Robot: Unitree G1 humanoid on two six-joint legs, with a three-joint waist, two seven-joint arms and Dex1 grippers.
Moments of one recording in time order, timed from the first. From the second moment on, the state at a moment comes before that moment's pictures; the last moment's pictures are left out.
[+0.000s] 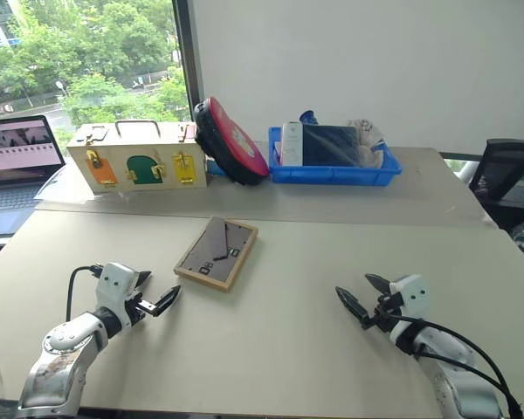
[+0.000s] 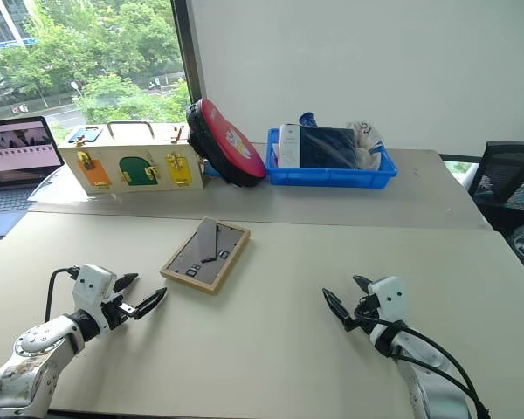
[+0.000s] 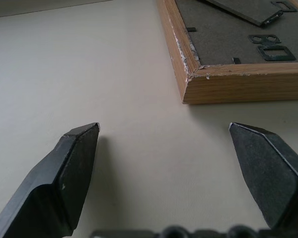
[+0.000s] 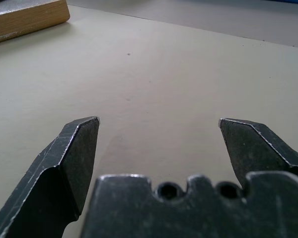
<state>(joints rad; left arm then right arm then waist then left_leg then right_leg) 0.00 0.56 0.26 -0.11 -0.35 0.34 -0.63 0.02 -0.41 -0.12 -0.15 0.32 0.17 0.53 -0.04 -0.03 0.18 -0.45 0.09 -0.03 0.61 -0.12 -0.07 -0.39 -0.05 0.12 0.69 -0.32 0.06</state>
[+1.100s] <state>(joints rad) -0.77 0.55 -0.06 0.76 0.00 0.11 -0.62 -0.72 -0.33 0.35 0.33 0.03 0.38 0.63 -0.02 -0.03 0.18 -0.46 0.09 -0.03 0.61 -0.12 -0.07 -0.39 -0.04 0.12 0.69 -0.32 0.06</state>
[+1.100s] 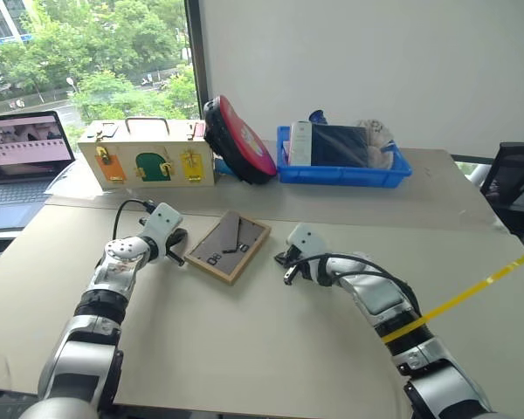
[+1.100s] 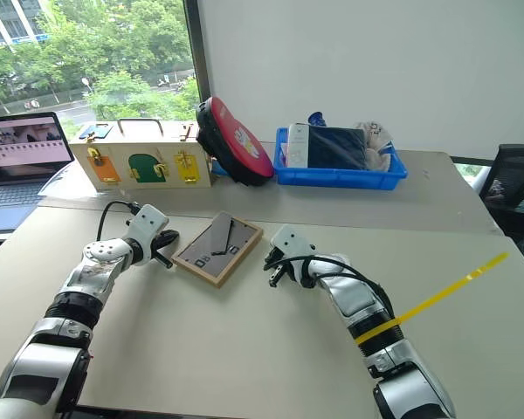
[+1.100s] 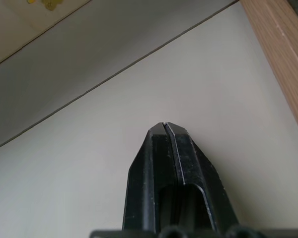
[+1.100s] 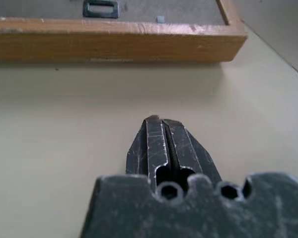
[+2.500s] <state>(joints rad) -0.51 0.58 -0.25 0.20 -0.08 0.30 -1.02 -0.35 -0.60 0.35 -0.38 -0.08 0.75 0.87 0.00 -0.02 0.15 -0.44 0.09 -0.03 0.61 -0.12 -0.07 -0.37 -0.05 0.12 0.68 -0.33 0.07</state>
